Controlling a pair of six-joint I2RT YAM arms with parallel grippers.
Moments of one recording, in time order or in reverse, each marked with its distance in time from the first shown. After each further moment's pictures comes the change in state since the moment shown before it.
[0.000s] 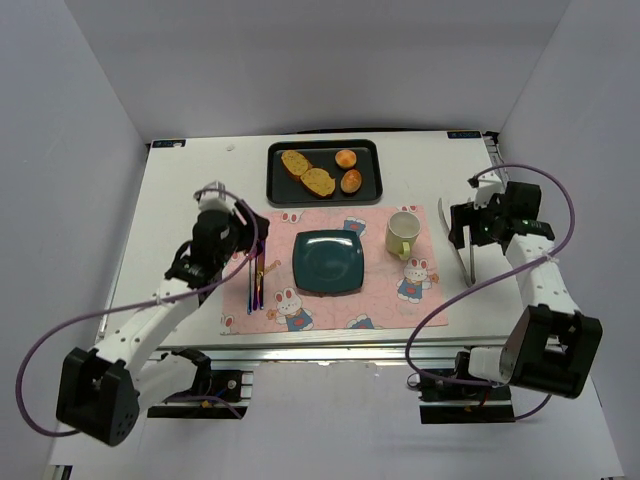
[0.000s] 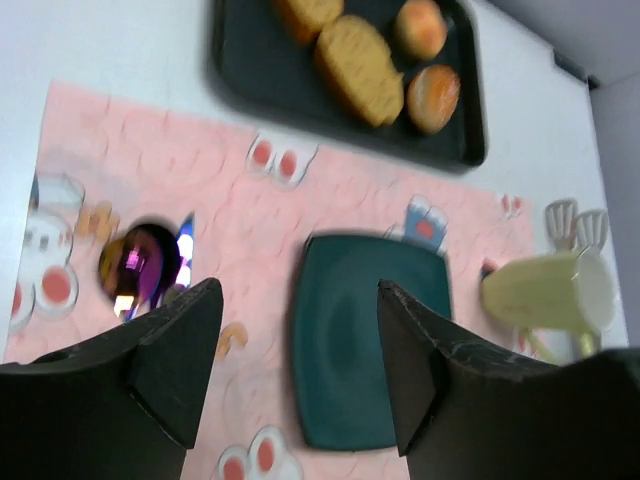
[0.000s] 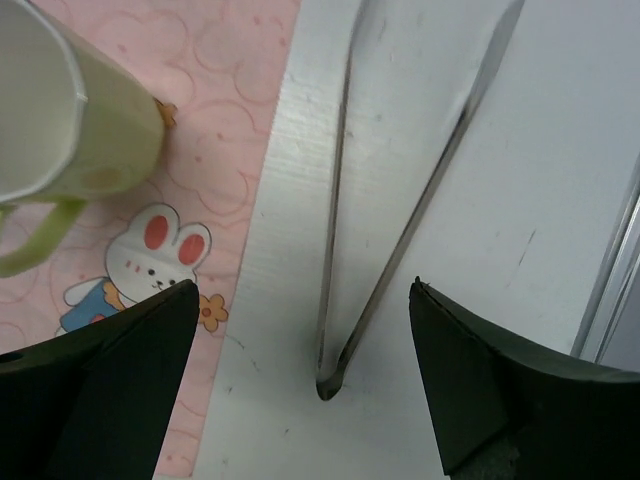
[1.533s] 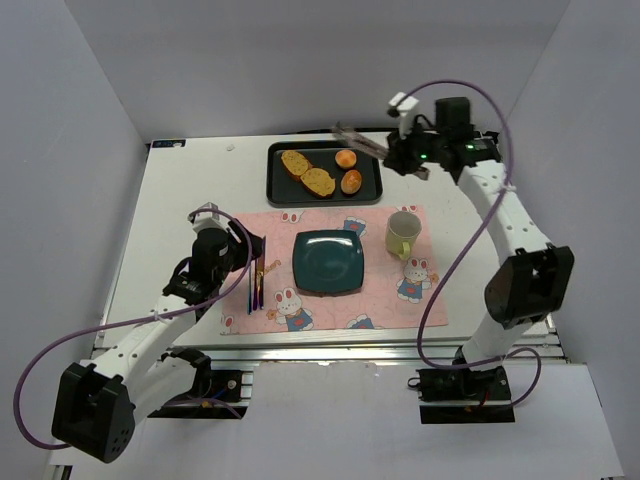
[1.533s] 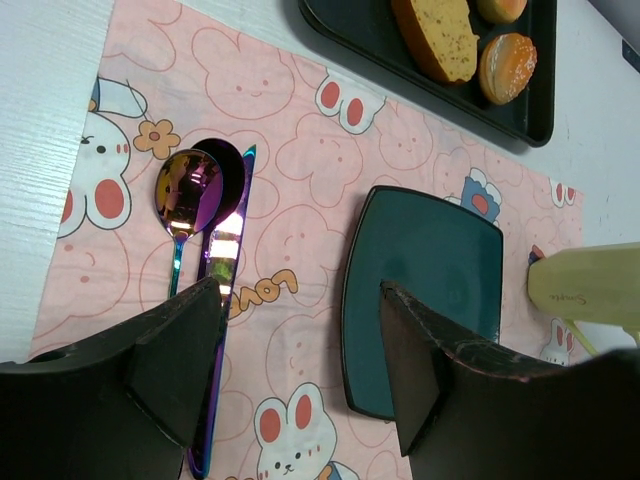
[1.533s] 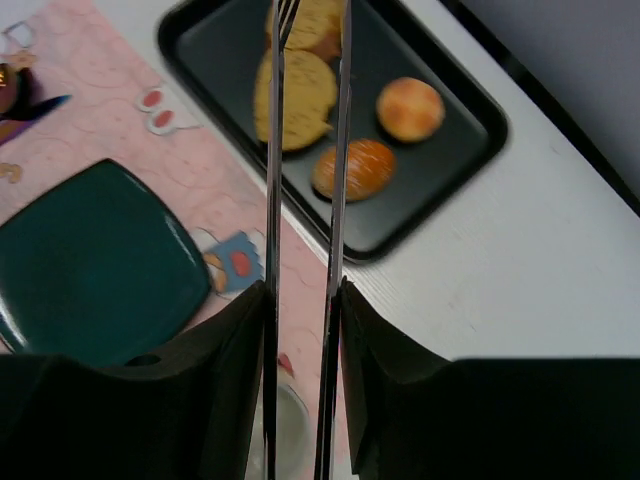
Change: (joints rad) left arm 0.000 -0.126 -0.192 -0.049 -0.056 -0.091; right arm 0.361 0.403 0.711 -0.086 -0.154 -0.055
